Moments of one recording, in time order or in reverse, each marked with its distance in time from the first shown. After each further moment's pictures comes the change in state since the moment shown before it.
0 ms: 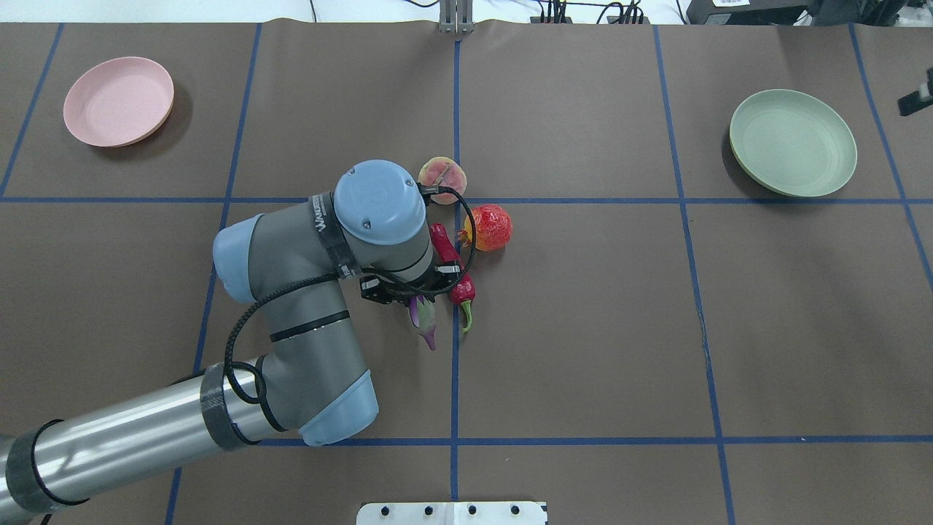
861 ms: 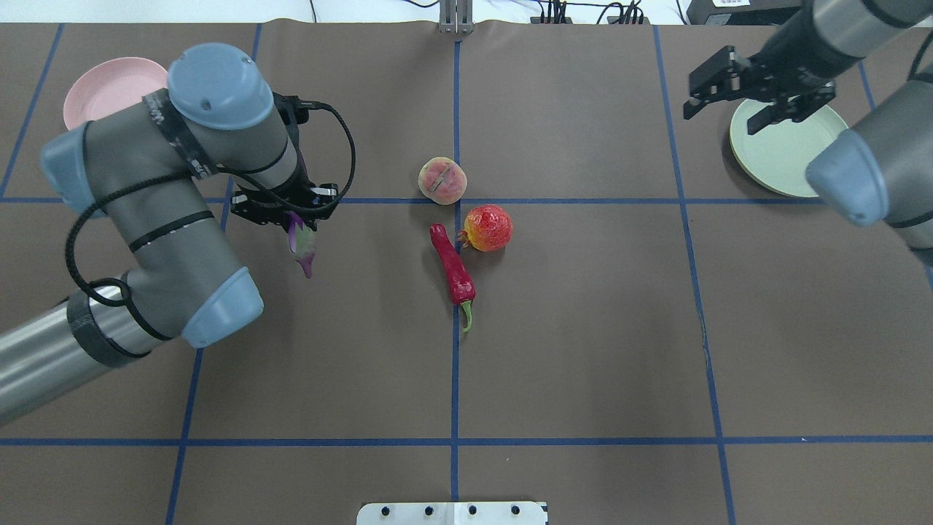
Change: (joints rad) left arm -0.252 0.180 -0.108 0.092 -0.090 0.339; right arm -0.368 0.299 -0.045 -0.005 -0.253 0.477
